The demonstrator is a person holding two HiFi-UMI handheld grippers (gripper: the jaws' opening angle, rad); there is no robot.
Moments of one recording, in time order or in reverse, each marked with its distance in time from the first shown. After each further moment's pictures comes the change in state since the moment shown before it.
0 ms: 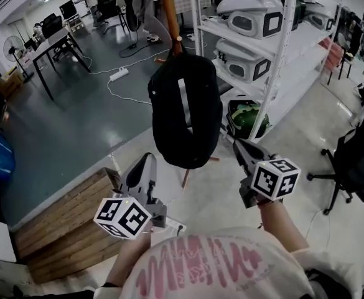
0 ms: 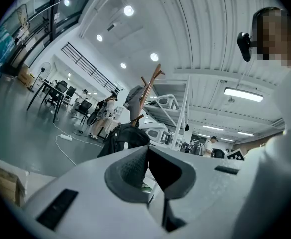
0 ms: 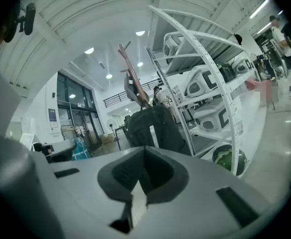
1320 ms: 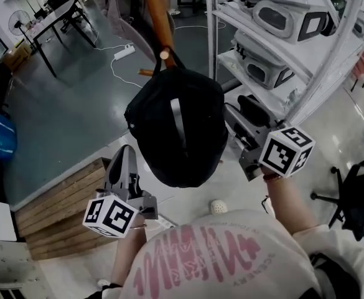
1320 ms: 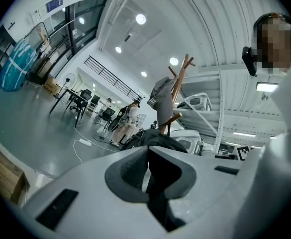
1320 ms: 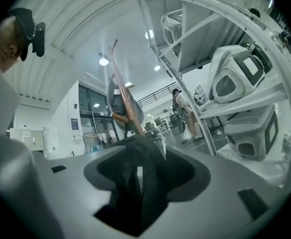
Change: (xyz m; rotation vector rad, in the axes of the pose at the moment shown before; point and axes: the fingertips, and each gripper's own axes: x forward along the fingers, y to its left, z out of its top) left arm 0.165 0.087 0.013 -0.054 -0.109 0.287; right arm 0.194 -0.094 0.142 -0.022 -0.065 0.319
